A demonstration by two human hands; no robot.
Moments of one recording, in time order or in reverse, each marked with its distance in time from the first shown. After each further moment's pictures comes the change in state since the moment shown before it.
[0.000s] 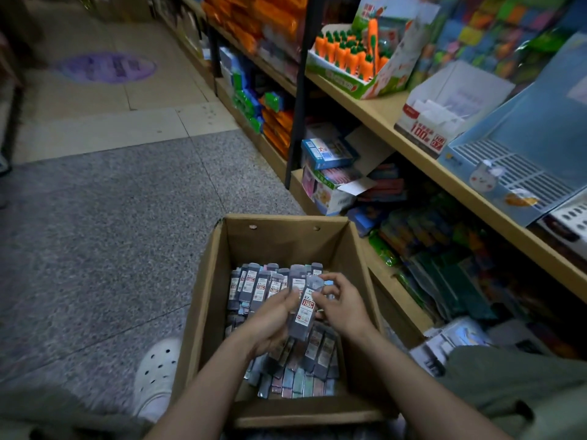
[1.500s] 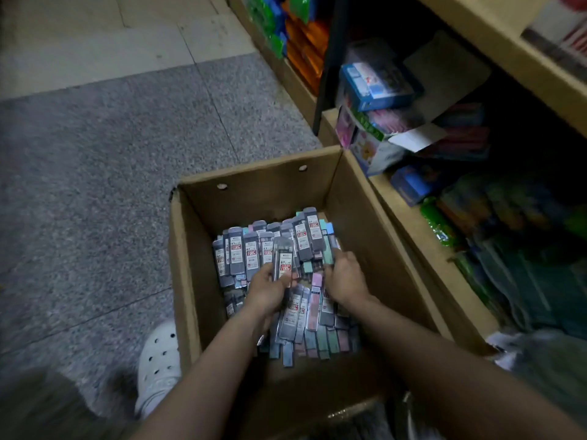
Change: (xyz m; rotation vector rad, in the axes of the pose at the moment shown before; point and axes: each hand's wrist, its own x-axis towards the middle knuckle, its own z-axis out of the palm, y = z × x) left_hand 0.074 -0.010 -0.062 0.015 0.486 -0.041; right_hand 0.125 0.065 0.054 -0.833 -0.060 0.026
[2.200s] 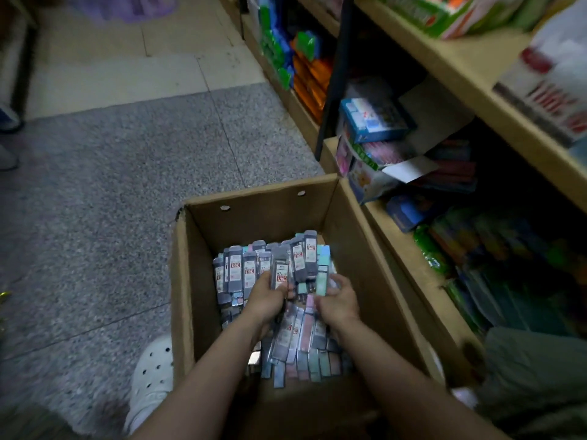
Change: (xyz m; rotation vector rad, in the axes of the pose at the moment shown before) left_hand -0.008 0.026 0.010 0.026 -0.013 0.006; right_hand -0.026 -0.019 -0.016 0.731 -0.038 0.376
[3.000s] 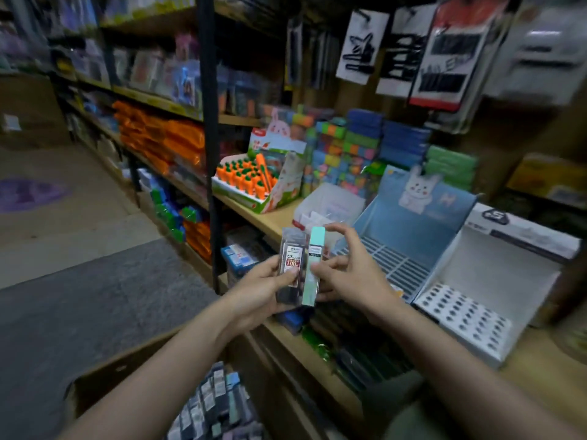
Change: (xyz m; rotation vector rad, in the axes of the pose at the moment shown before) left_hand -0.156 0.215 0.146 0.028 -0.844 0.445; right_hand -0.181 -0.185 -0.252 0.112 0.103 -0.802
